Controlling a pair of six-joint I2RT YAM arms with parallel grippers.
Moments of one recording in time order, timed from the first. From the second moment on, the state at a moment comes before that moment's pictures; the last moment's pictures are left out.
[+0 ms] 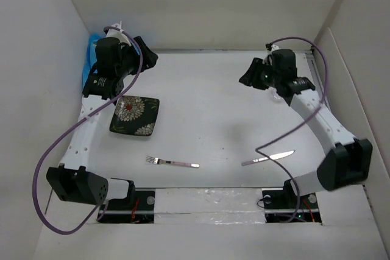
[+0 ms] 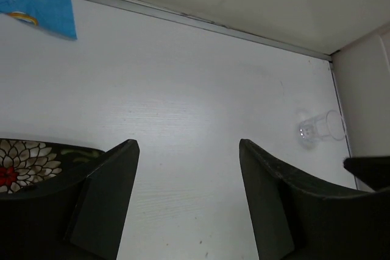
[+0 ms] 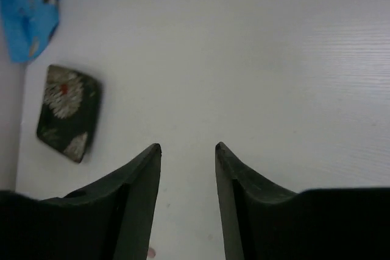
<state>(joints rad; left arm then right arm) -0.15 1.30 1.43 -0.47 0.16 -0.48 0.23 1.49 1.33 -0.41 -0.22 0.47</state>
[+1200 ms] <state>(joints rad) 0.13 2.29 2.03 -0.67 -0.37 -0.56 0.57 1.00 0.83 -0.34 -0.28 0.50</state>
